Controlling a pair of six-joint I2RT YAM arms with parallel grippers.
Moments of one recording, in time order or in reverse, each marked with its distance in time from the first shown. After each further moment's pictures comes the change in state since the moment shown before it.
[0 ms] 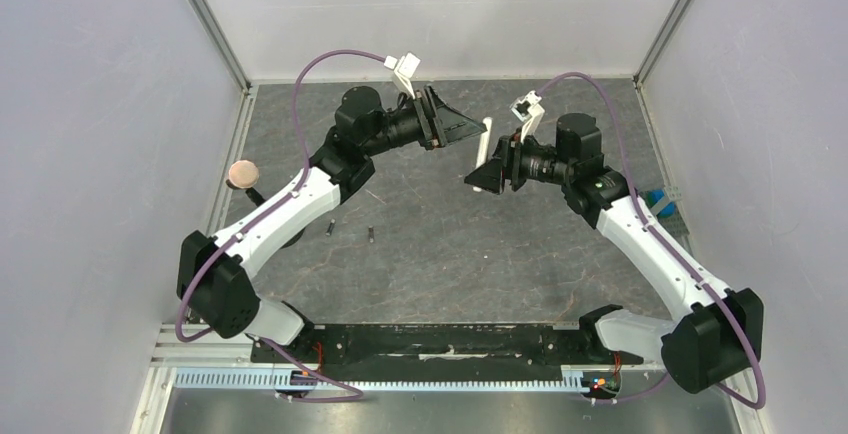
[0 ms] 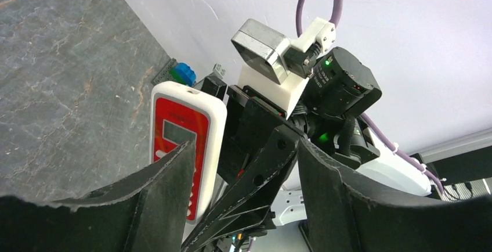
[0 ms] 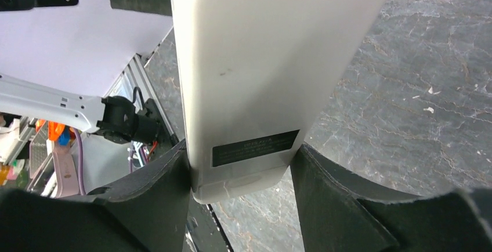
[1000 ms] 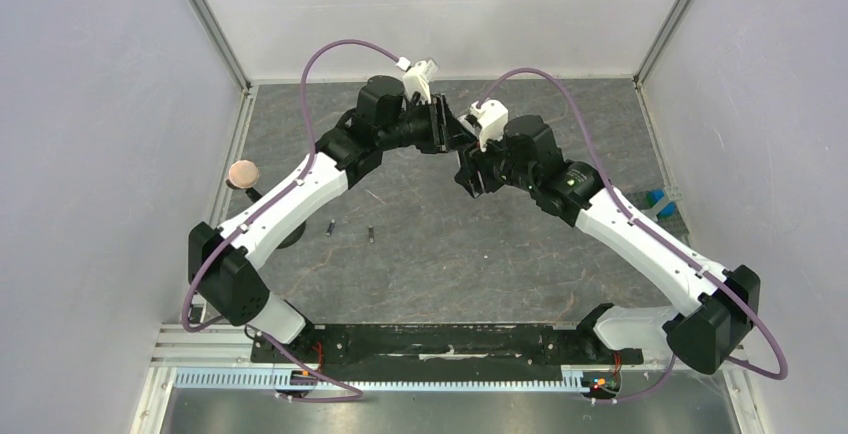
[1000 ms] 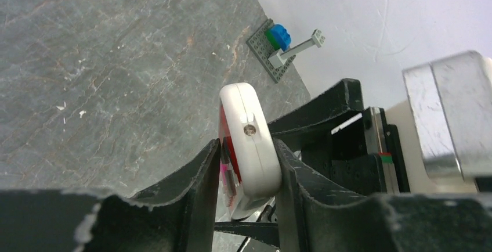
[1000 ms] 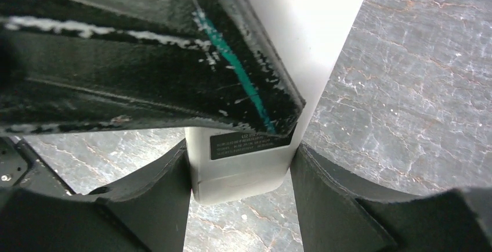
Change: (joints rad) left arm -0.027 0.068 0.181 -0.470 -0.162 0.297; right arm 0.297 0.080 0.206 -0.280 0.620 -0.319
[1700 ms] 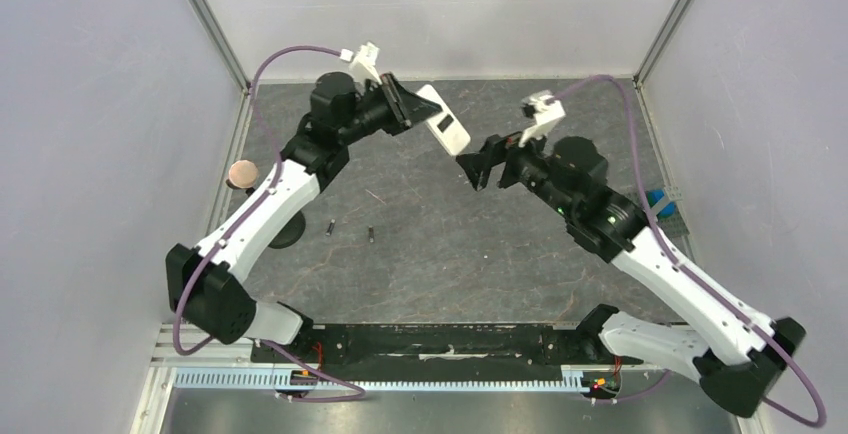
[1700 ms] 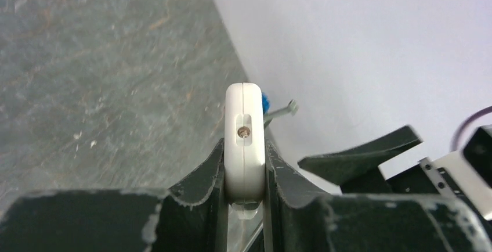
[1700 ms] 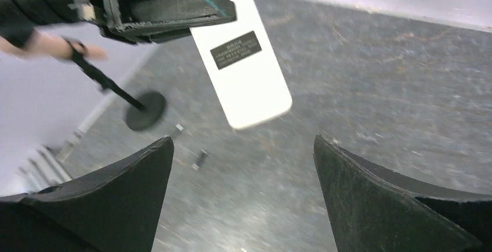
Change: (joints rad) left arm 0.143 -0.083 -0.100 0.148 0.000 -0.179; right arm 0.045 -0.209 -0.096 0.191 0.145 0.193
